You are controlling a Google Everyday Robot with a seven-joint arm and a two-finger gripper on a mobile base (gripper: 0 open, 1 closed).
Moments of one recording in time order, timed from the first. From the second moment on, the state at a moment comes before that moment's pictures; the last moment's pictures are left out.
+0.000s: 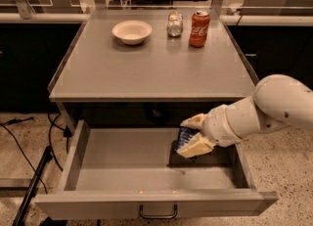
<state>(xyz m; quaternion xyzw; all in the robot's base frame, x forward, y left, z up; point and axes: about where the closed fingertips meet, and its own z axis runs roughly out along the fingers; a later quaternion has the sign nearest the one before) 0.474 -0.100 0.731 -0.60 0.71 0.21 0.31</state>
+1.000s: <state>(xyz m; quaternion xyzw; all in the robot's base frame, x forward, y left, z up) 0.476 -0.077 0.660 -0.63 0.68 0.22 0.32</state>
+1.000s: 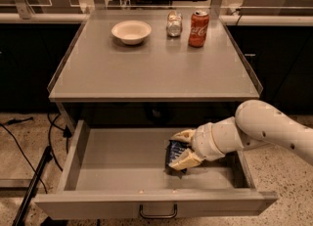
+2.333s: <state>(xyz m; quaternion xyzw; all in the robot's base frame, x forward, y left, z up) 0.490 -0.075 0.602 -0.63 0.67 0.23 0.32</state>
